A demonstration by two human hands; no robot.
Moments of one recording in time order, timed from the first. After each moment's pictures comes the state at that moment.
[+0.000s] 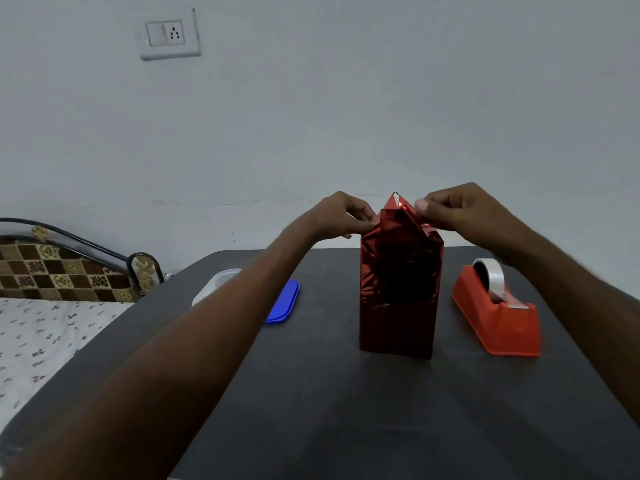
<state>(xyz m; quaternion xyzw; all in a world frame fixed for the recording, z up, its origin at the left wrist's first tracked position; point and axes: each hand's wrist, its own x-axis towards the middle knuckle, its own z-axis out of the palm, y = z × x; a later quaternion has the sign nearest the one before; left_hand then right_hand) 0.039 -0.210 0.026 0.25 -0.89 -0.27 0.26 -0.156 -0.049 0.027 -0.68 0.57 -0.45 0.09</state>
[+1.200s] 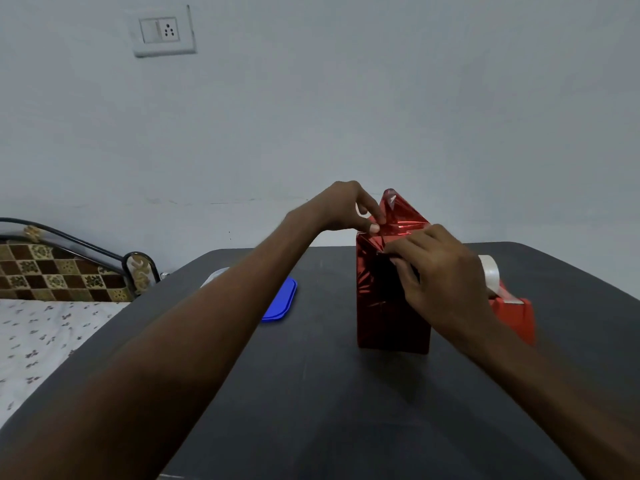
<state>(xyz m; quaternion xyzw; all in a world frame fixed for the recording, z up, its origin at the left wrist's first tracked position) 0.030 -0.205 0.046 0.25 -0.95 -0.07 0.20 -0.090 -0.025 -0.046 -0.66 0.54 -0.37 -0.36</state>
